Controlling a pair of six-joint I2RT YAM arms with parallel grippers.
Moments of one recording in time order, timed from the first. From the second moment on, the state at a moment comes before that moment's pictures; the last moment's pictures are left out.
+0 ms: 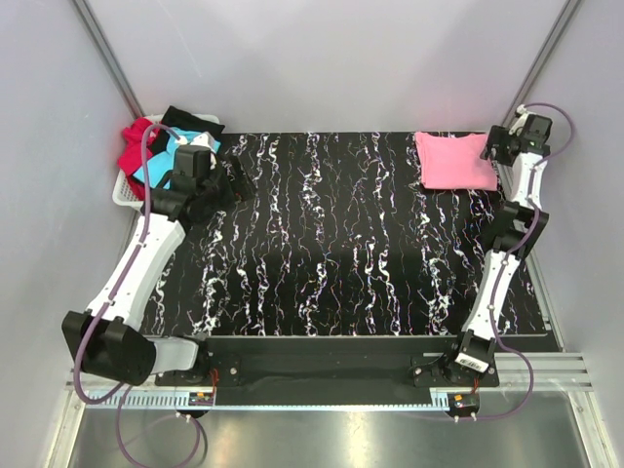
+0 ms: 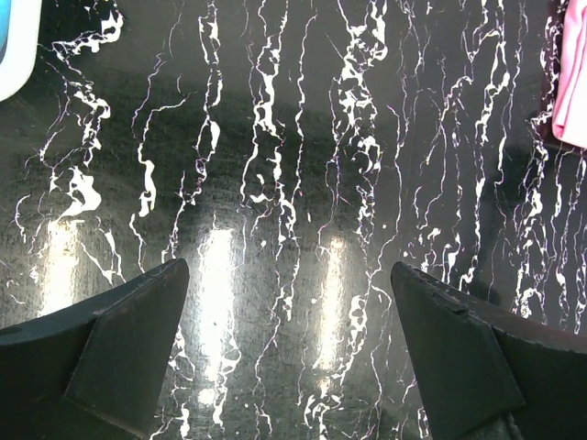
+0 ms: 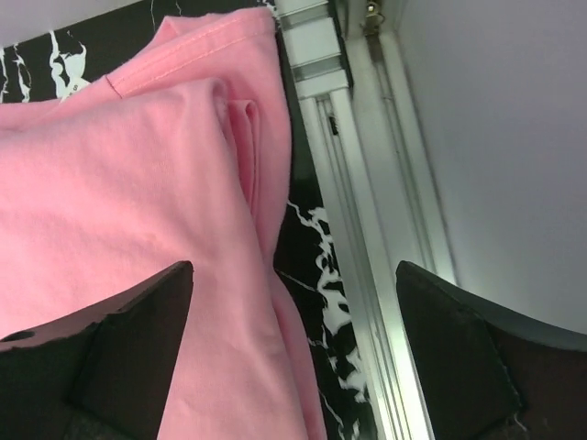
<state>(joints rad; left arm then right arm) -0.23 1.29 1.27 -0.66 0.03 -0.53 -0.40 2.83 2.79 -0.64 -0.21 -0.04</state>
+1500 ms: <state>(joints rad) -0.22 1.06 1.03 -0.57 -0.07 -0.57 -0.05 1.92 1.67 -0.44 -0.04 0.35</state>
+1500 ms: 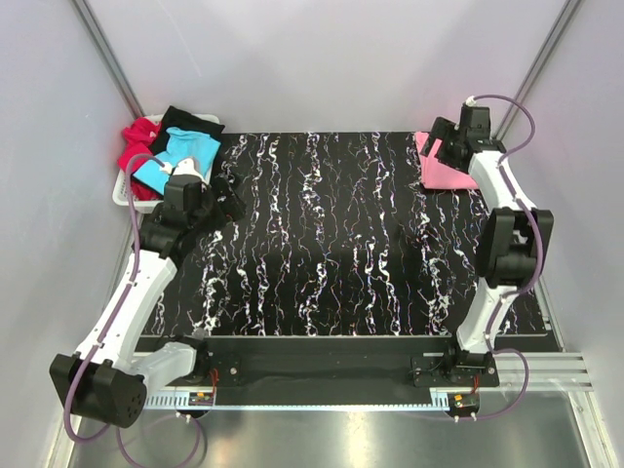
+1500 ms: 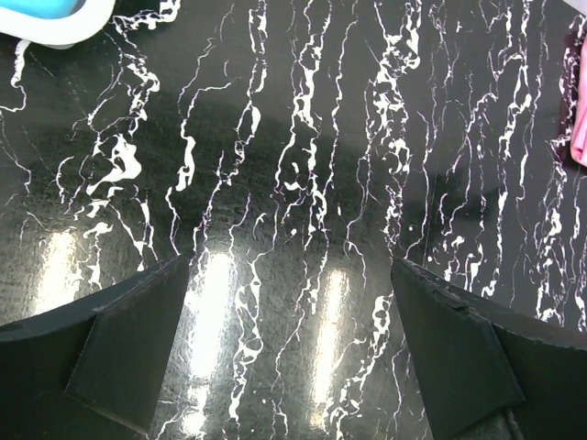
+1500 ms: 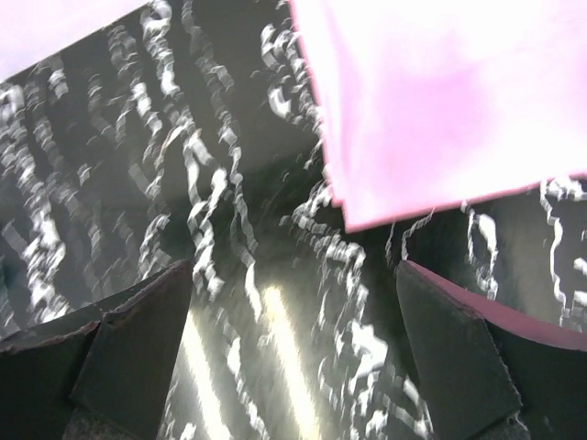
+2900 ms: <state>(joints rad) -0.22 1.30 0.99 -0.43 -0.04 -0.64 -0.10 1.97 1.72 -0.44 -0.24 0.45</state>
